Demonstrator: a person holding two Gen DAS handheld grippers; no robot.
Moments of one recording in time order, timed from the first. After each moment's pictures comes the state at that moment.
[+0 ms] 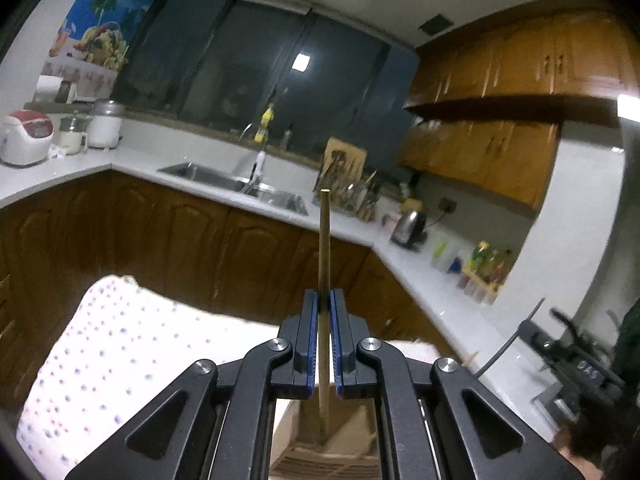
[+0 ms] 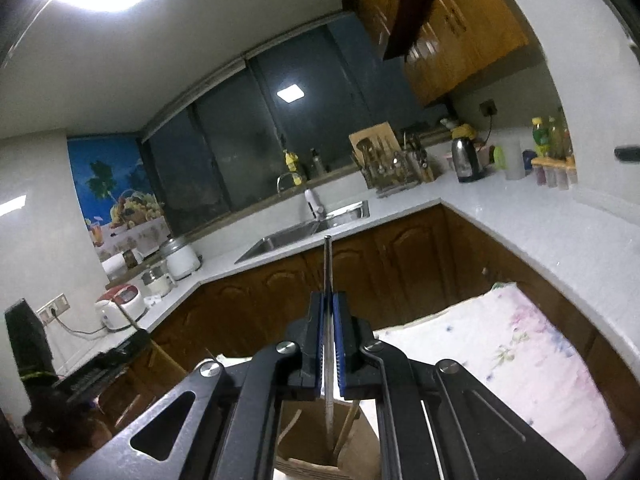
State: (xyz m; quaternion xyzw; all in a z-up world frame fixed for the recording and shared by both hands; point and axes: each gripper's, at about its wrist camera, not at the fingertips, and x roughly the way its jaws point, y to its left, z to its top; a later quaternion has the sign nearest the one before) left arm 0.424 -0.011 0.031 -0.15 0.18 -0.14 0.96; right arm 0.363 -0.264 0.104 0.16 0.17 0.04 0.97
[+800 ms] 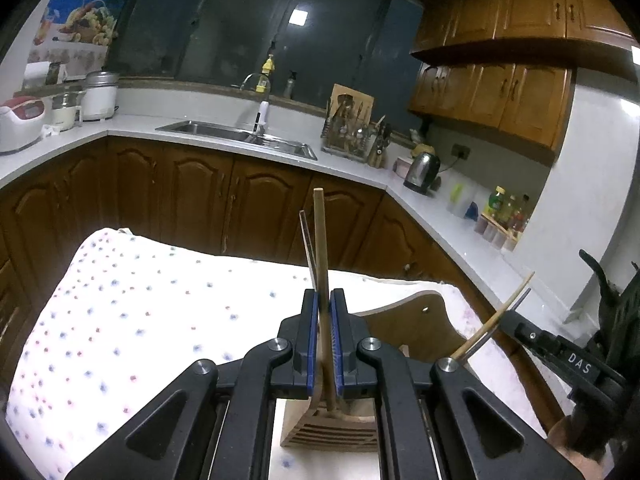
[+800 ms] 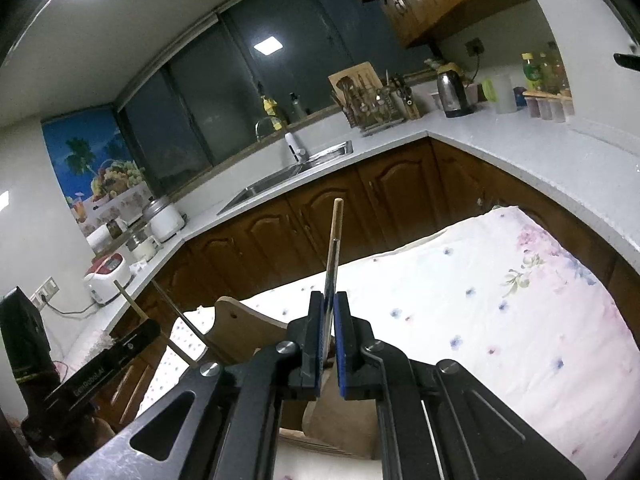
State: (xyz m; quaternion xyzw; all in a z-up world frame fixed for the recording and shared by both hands) left arm 0.483 -0.026 0.017 -0.12 0.25 -0.15 0.95; right arm 0.388 -0.264 0.031 0.18 0.26 0.03 0.95
